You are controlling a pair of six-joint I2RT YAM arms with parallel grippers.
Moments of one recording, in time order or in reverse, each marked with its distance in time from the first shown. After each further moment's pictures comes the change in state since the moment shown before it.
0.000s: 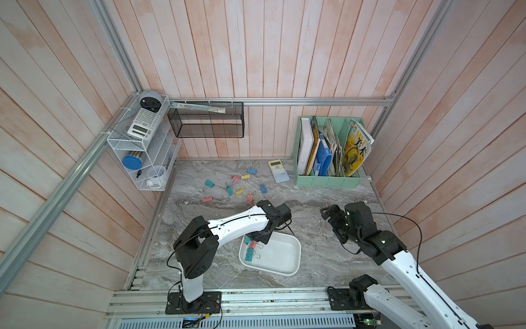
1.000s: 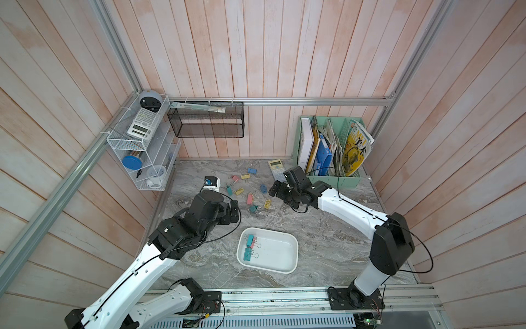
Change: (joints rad) left arm 0.245 -0.893 -0.190 0.282 -0.031 0.043; right arm 0.220 0.942 0.630 0.178 -0.124 -0.193
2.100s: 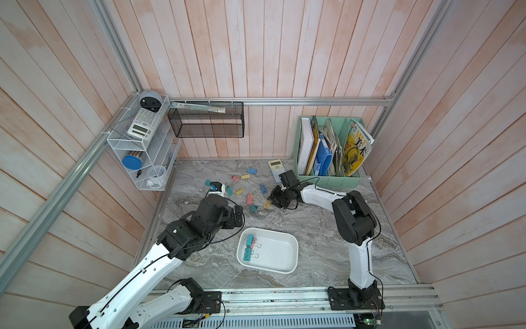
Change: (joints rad) left arm 0.003 -0.006 -0.095 0.061 0.081 -0.055; right arm -0.098 0.366 0.082 0.202 -0.281 0.178
